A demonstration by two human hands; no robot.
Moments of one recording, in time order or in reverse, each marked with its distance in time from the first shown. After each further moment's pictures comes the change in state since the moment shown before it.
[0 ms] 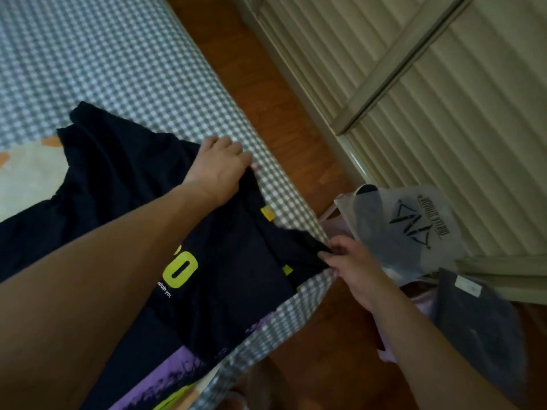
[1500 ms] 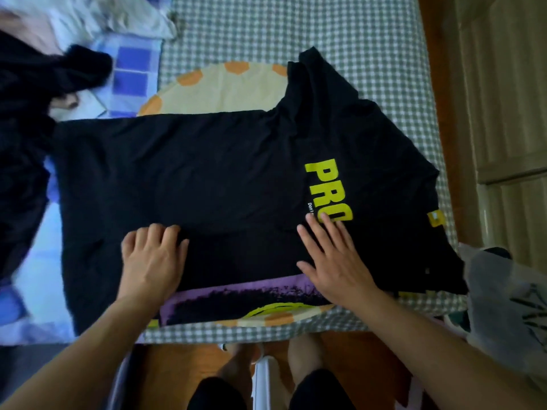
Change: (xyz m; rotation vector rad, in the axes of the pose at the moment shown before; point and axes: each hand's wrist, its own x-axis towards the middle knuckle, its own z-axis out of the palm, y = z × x) left_hand -0.464 -0.028 0.060 -0.058 -0.004 -1.036; right_hand -0.035 0.017 0.220 -1.553 -0.220 -1.355
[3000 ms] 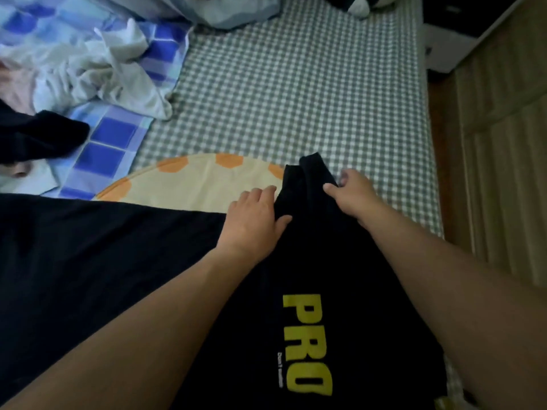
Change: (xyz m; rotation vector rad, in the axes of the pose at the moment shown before) left_hand 0.302 0.184 -0.026 -0.408 -0.093 0.018; right_hand 0.334 0.196 -0.122 0.699 -0.061 0.642
